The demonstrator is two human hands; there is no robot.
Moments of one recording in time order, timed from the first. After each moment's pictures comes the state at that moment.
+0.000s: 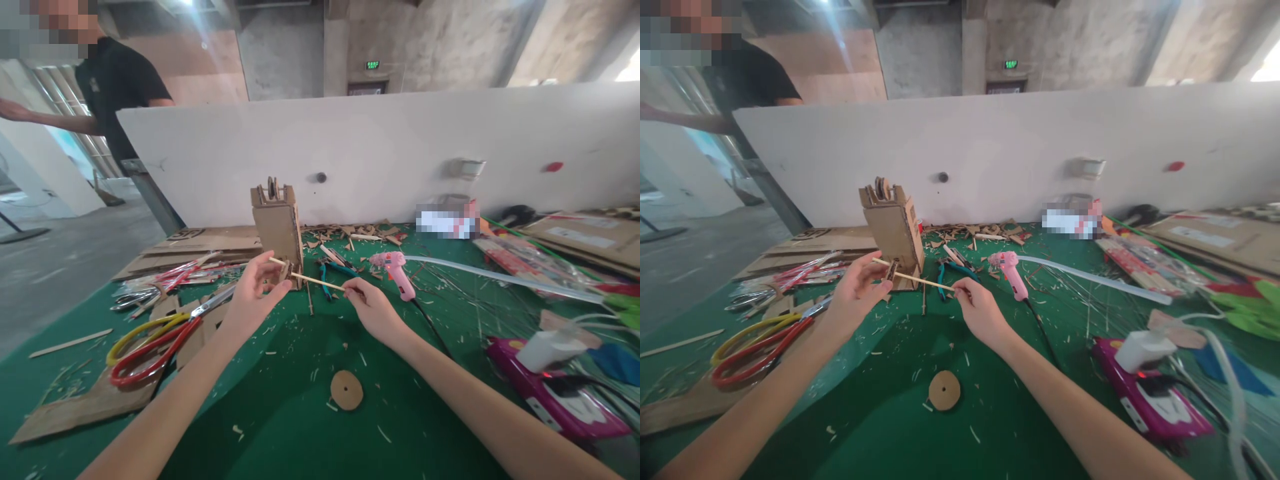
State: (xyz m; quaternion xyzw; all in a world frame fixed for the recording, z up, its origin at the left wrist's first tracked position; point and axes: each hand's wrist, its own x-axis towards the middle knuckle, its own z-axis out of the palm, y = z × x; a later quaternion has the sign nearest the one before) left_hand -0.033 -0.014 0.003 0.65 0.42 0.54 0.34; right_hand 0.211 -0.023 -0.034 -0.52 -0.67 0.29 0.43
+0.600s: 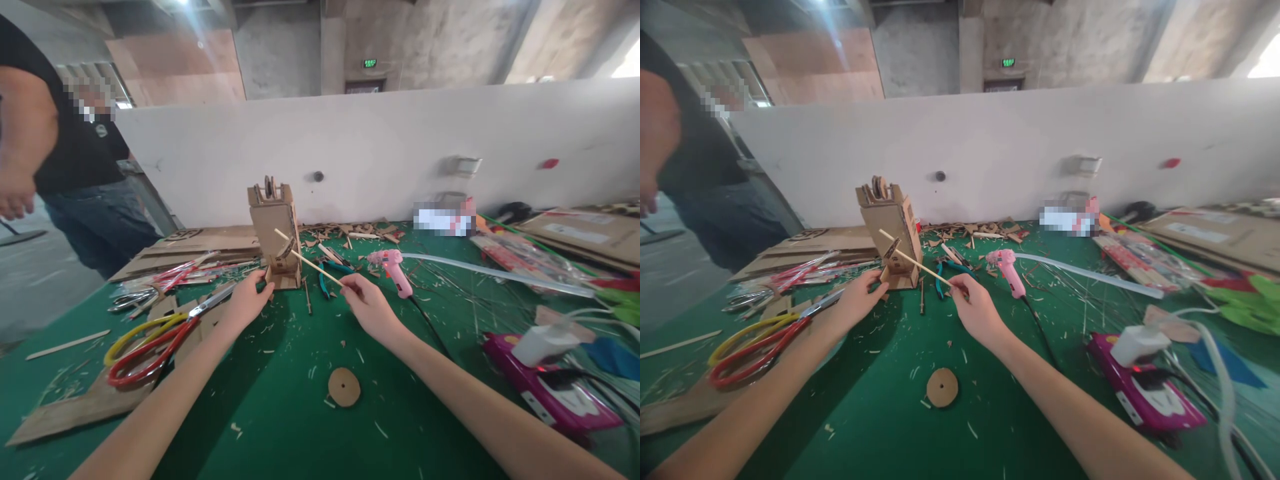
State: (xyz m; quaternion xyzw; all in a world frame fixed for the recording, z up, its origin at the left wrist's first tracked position) left_hand -0.070 0.043 -0.050 0.71 0.58 0.38 0.17; right_hand 0.204 -0.025 -0.035 -0.49 -0.64 0.33 0.49
